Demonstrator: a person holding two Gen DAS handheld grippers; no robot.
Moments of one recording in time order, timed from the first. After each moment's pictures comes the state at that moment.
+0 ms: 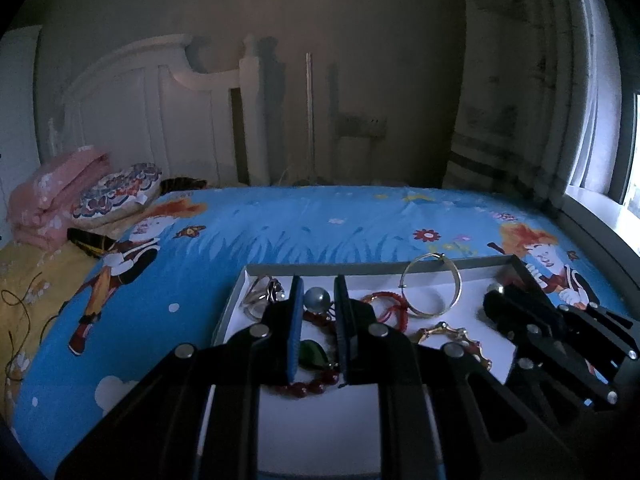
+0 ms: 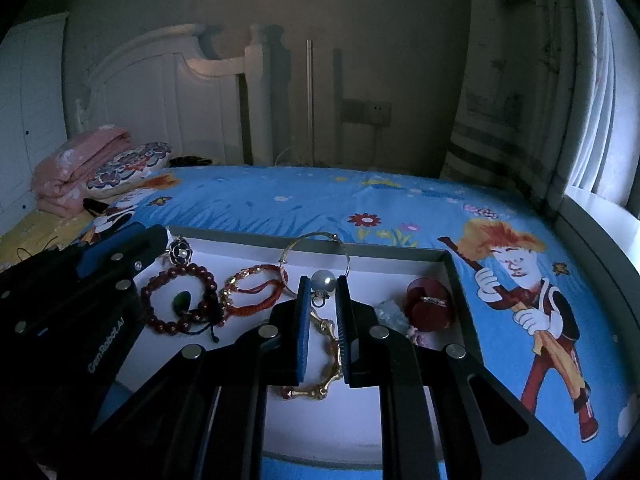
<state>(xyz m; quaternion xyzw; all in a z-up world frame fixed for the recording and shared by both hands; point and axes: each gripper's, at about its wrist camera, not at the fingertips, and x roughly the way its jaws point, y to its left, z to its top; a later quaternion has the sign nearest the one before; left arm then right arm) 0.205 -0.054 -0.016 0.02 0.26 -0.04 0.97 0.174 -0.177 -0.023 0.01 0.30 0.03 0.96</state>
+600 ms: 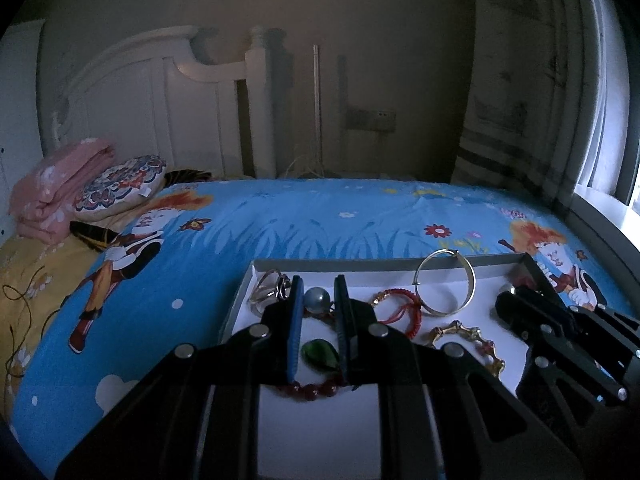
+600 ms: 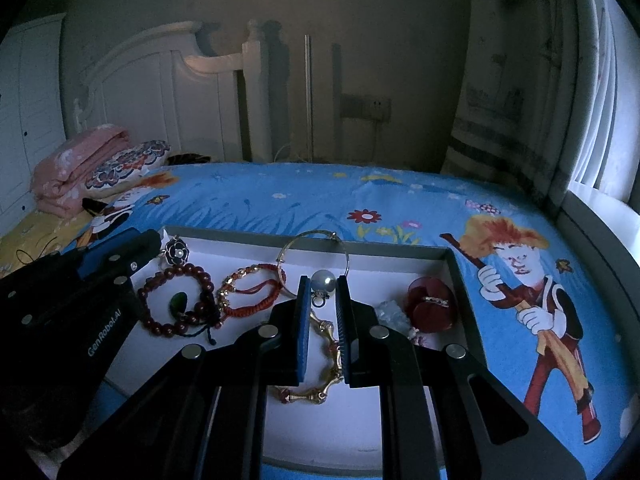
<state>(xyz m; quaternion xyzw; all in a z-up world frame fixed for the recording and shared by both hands) 0.214 -0.048 -0.021 0.02 0.27 -0.03 0.96 0.180 -0.178 -0.025 0.01 0.30 0.03 0.95</state>
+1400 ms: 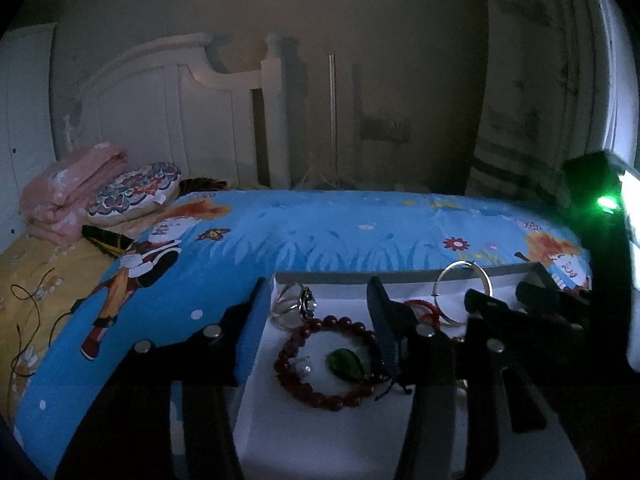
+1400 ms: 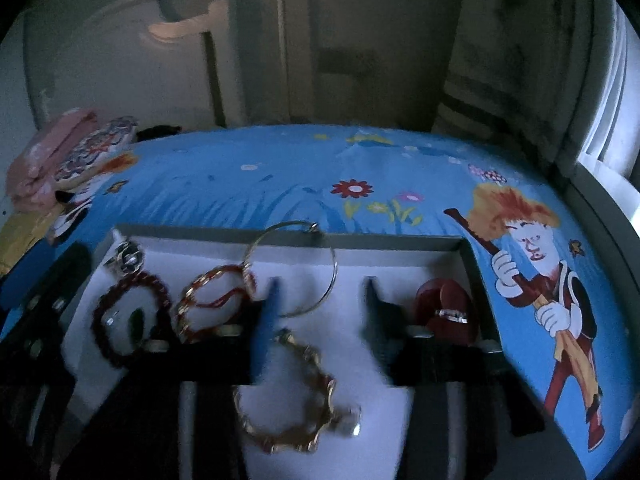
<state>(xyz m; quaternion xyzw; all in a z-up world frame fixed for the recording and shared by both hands) 0.214 -0.037 -0.016 0.02 0.25 0.00 0.97 0.243 -0.181 -0.041 0.03 0.39 -0.01 0.92</state>
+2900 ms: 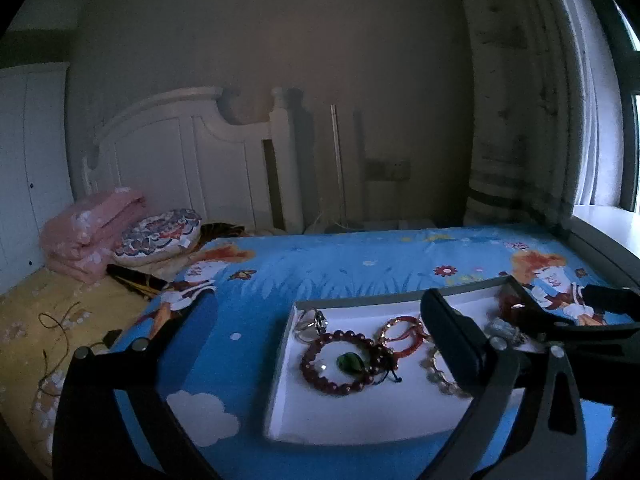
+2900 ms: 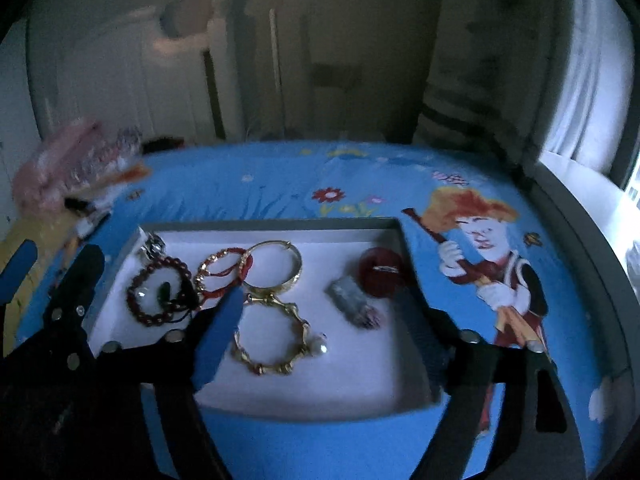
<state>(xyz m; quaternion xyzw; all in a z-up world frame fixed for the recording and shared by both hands) 0.146 -0.044 0.027 0.05 0.18 0.02 0.98 0.168 -0.207 0.005 0.04 0.36 -0.01 0.93</state>
